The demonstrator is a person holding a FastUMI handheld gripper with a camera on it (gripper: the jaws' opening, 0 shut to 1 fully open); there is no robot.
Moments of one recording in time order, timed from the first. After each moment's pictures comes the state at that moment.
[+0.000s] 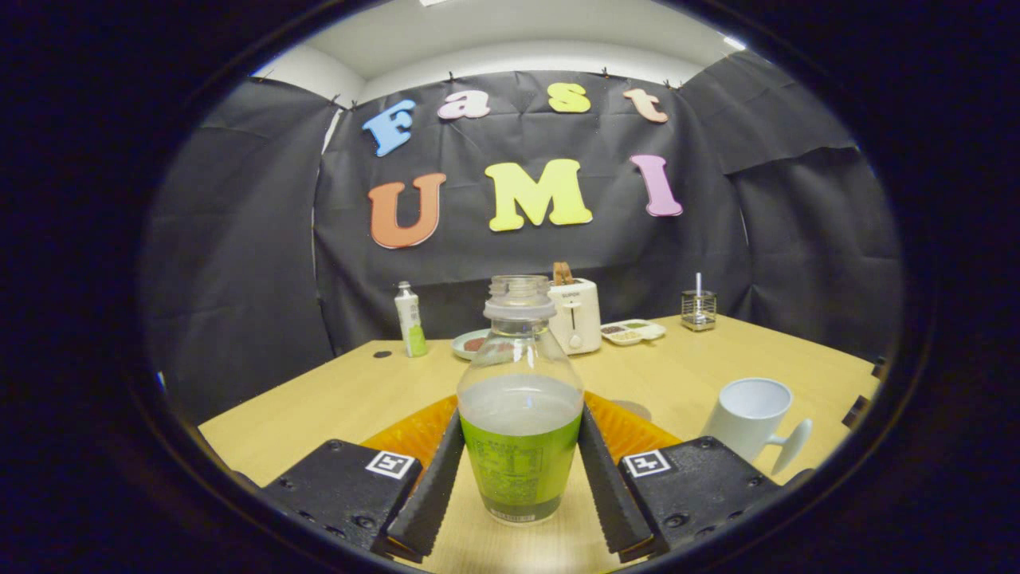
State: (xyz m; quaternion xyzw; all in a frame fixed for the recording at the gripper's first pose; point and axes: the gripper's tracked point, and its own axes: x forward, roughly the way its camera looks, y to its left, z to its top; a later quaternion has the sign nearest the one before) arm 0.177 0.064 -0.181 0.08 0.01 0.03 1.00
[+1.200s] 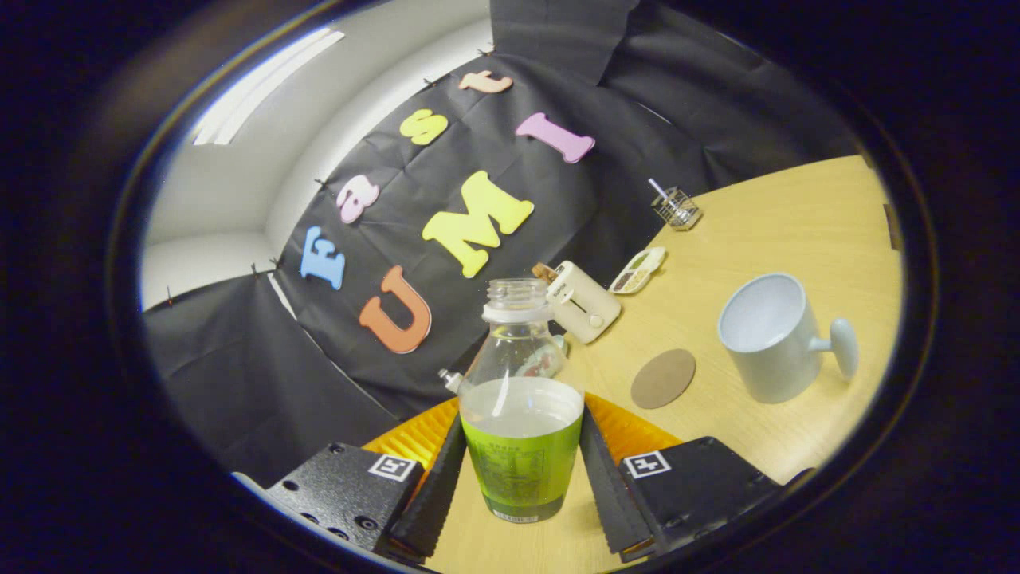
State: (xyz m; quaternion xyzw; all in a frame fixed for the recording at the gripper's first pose) arm 0.156 0.026 -0.141 0.45 0.00 0.12 0.88
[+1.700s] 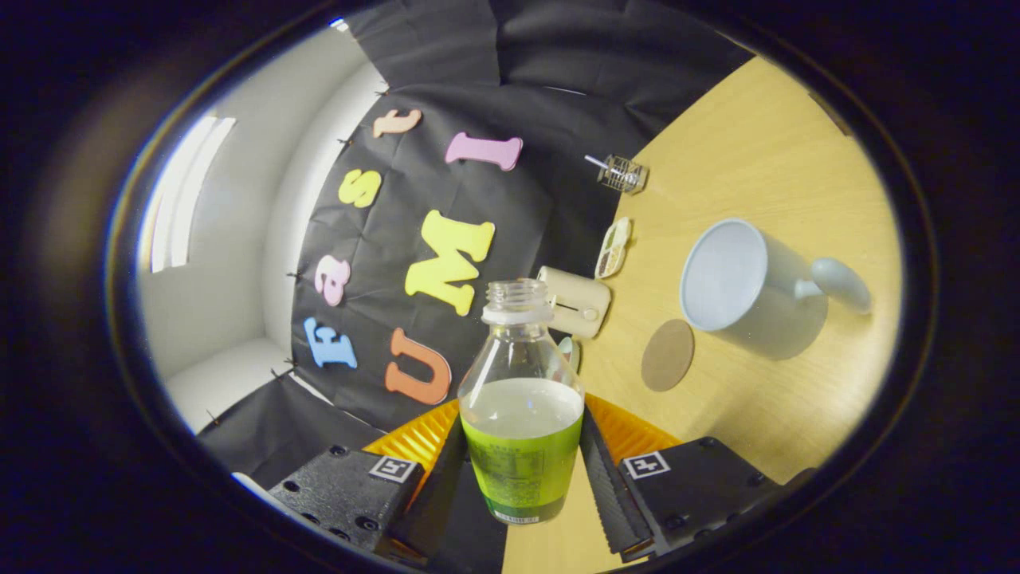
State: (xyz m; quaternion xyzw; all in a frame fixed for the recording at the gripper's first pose) arm 0.158 -0.003 -0.138 0.61 -0.01 0.15 0.78
